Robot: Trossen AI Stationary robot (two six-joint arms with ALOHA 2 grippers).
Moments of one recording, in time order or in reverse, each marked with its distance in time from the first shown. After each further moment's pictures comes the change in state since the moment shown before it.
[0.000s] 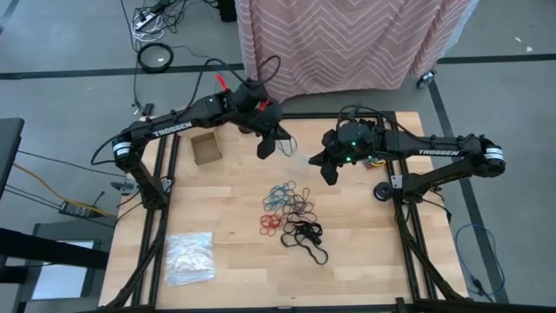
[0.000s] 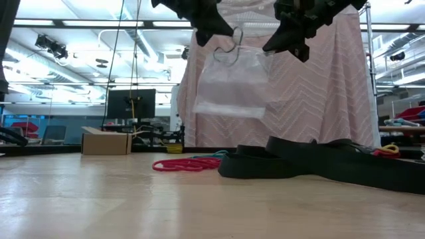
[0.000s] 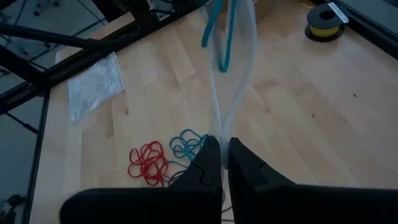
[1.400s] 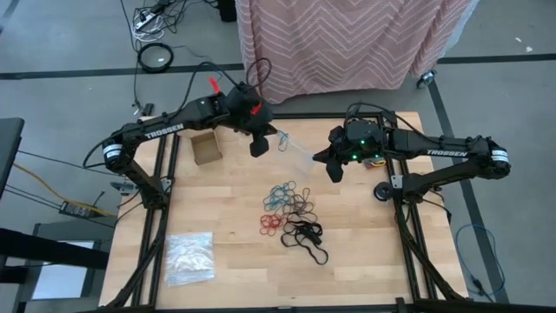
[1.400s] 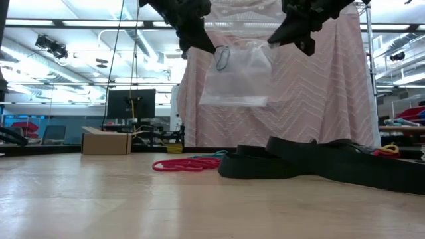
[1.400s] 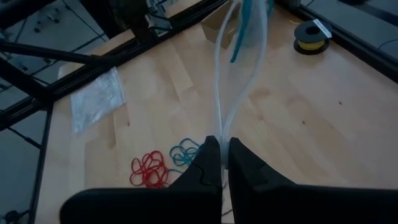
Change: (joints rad) left arm 0.017 -0.102 -0.121 -0.083 -0.210 0.027; right arm -0.001 -0.068 -0.001 -0.031 0.044 0.018
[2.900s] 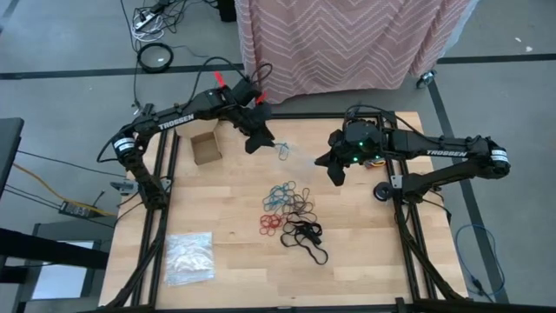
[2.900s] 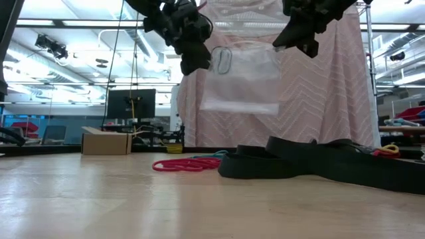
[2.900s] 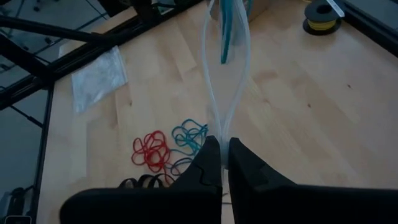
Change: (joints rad) left arm 0.135 0.107 0.000 -0.122 0.438 0.006; right arm 0.006 0.000 0.000 -0.054 -0.043 -0.019
